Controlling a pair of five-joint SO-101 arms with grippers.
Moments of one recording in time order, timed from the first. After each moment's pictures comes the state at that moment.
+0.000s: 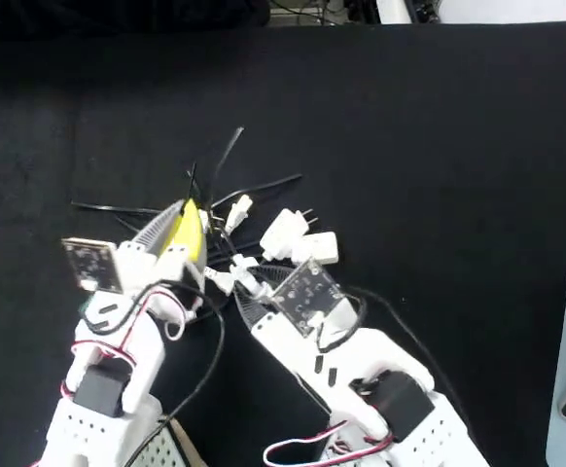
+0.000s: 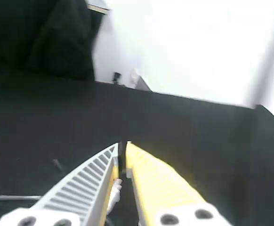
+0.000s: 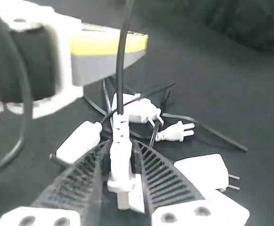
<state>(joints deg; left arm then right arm) 13.7 -102.8 93.1 22.8 17.2 -41.0 -95.1 80.3 51.8 9.5</state>
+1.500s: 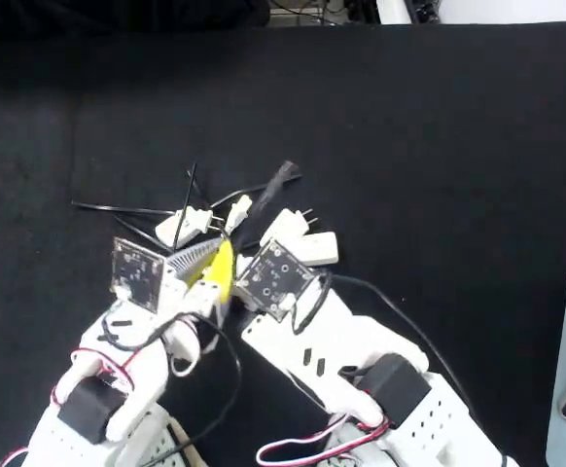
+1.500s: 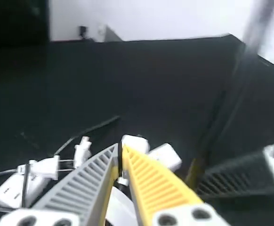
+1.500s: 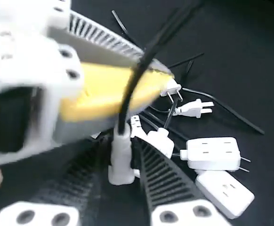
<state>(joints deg) 26.3 -102.9 80.5 46.5 10.8 -44.7 -79.0 66.4 59.1 8.5</state>
